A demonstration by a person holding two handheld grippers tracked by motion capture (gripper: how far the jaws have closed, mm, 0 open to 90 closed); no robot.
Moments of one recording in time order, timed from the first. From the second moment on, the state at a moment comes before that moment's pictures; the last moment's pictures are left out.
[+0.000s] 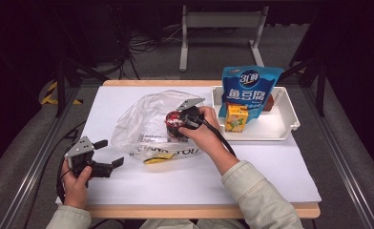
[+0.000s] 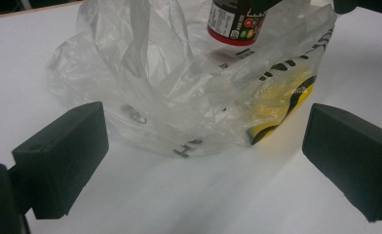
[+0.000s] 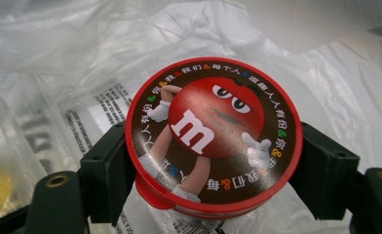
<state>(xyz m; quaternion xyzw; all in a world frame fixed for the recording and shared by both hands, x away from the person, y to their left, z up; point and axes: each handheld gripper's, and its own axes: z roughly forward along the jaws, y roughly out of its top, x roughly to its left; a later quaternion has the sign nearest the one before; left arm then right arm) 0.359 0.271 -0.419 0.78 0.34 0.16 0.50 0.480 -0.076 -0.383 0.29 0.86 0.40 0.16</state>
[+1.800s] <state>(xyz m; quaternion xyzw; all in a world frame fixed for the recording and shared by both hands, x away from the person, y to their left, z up) 0.365 0.267 -0.420 0.78 0.34 0.15 0.50 0.434 -0.202 -0.278 0.35 0.82 0.41 0.21</state>
